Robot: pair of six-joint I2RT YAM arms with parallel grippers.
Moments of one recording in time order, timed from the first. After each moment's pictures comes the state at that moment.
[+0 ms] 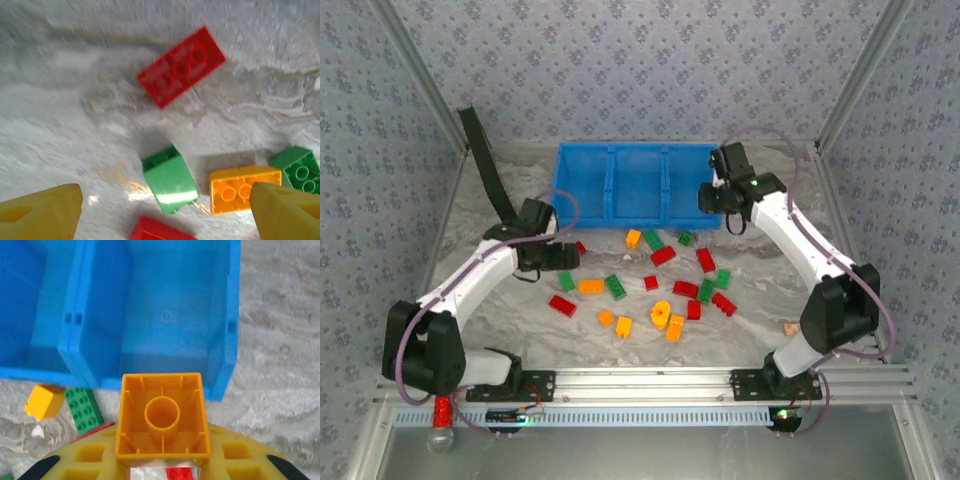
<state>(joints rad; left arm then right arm) -0.34 1.32 0.90 -0.77 0.03 -0.38 0.37 1.59 1.44 -0.77 0.08 0.29</state>
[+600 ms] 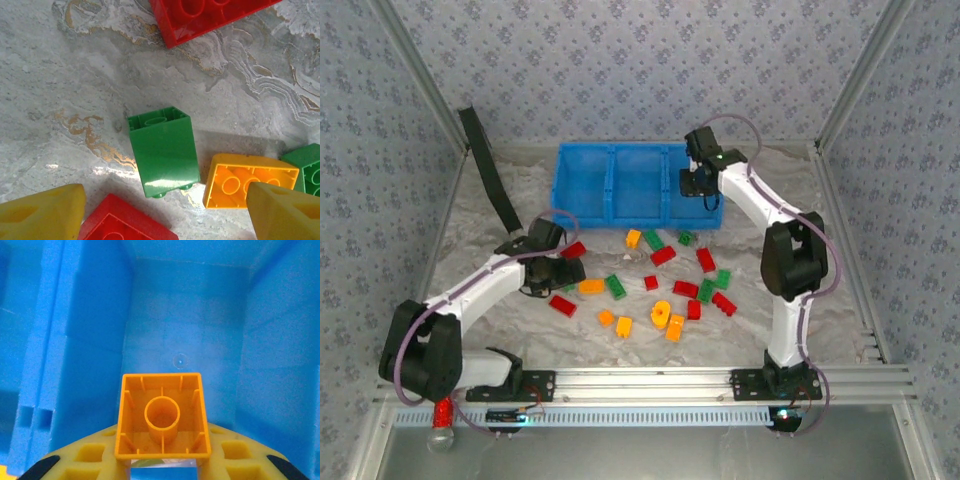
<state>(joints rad) -0.41 1.30 0.75 -0.67 0.04 -0.67 0.37 2.01 1.76 -0.77 0.08 0.24</state>
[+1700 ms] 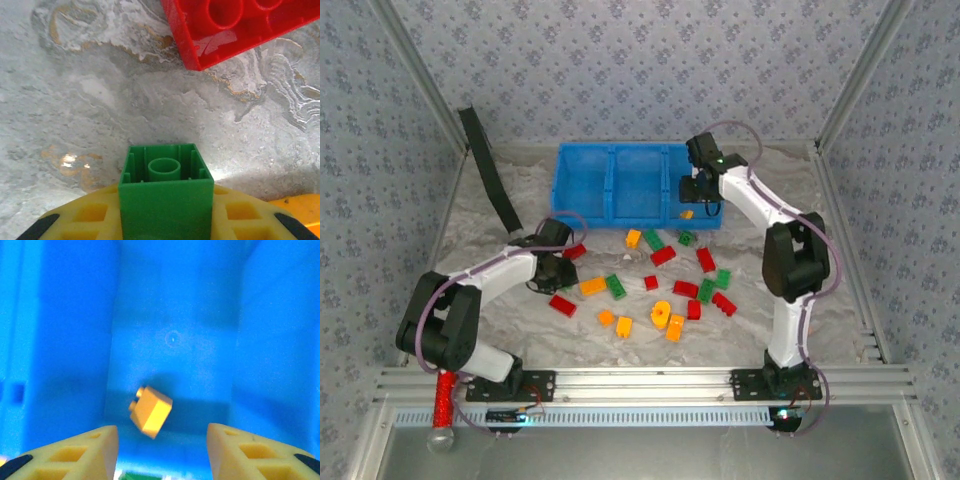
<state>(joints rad) -0.41 1.46 0.78 -0.62 -0.01 -0.64 0.38 1.93 1.66 -0.78 0.09 0.26</state>
